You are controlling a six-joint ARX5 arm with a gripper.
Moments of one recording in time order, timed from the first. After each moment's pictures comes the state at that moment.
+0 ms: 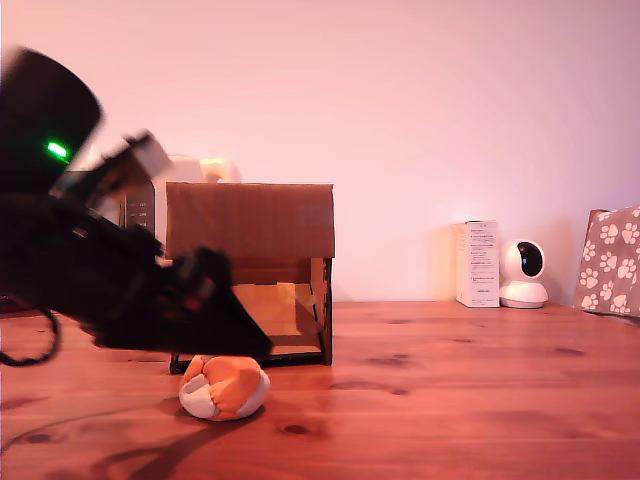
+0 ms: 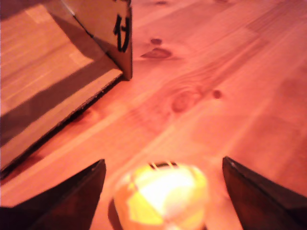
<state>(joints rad) -0.58 1.64 0.45 0.63 0.27 -0.02</state>
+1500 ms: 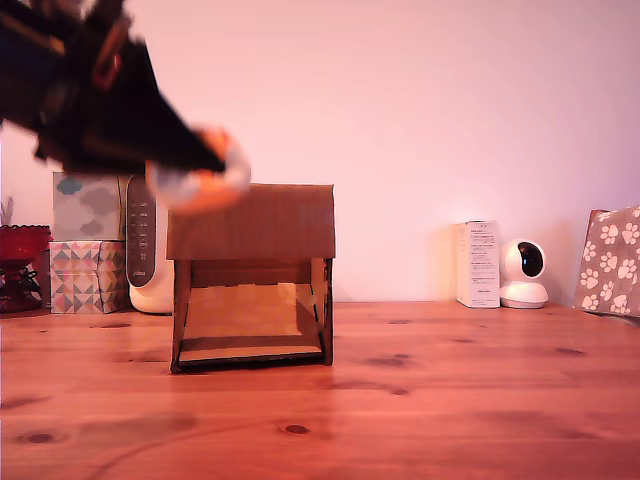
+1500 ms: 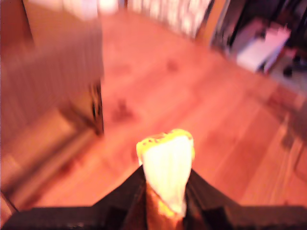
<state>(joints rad) -0.58 1.03 0.50 0.16 0.34 -0.05</state>
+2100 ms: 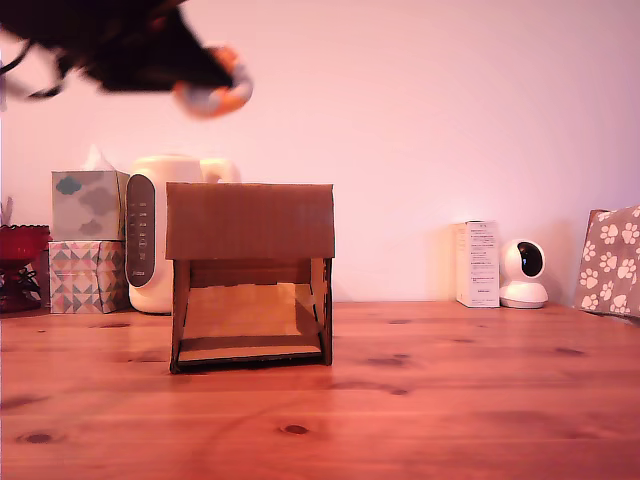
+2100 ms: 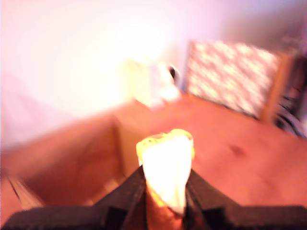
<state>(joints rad) -0.52 1.17 0.70 0.34 0.18 0.00</state>
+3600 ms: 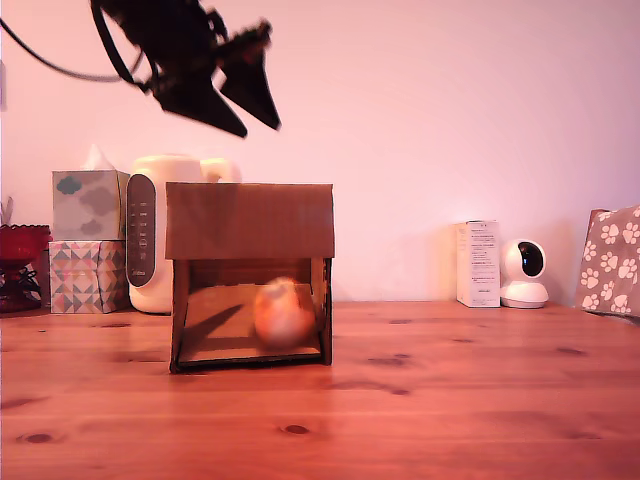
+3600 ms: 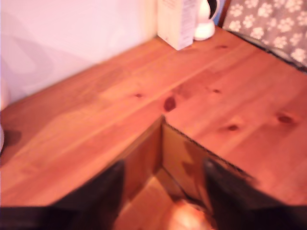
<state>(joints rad) -0.46 1.59 1.38 -0.35 0.20 0.08</state>
